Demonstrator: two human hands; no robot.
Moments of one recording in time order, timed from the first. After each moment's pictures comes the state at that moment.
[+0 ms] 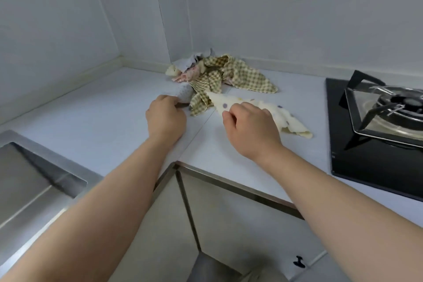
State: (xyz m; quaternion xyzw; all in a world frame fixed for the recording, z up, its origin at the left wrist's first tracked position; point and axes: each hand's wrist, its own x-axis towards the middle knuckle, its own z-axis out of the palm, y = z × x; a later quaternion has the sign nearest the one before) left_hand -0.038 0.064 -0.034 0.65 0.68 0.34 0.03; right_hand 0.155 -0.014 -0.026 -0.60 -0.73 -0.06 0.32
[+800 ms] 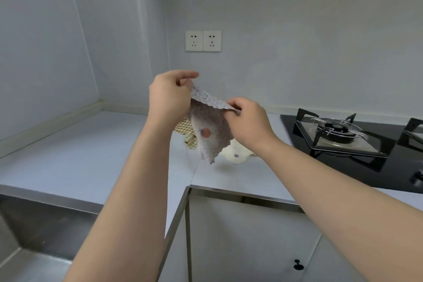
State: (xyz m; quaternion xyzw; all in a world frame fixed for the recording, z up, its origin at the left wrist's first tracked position) left_hand -0.066 -0.009 0.112 0.67 0.42 0.57 0.24; right_hand 0.091 -0.069 0.075 -0.62 -0.59 0.07 0.51
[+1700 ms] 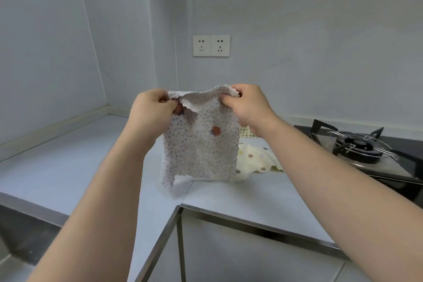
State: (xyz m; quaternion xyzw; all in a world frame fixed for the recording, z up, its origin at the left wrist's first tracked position) left_hand -0.070 0.014 0.100 0.63 0.50 0.53 0.28; right_hand 0.134 0.003 0.108 -0.56 -0.60 0.20 0.54
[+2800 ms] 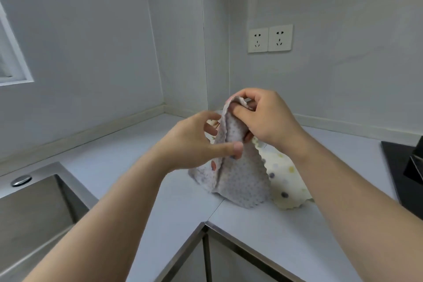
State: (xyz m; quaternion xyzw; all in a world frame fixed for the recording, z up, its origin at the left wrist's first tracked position) left_hand -0.062 0.008 0.073 0.74 0.57 0.30 0.20; right_hand 0.116 0.053 0.080 -0.38 -0.73 0.22 0.52
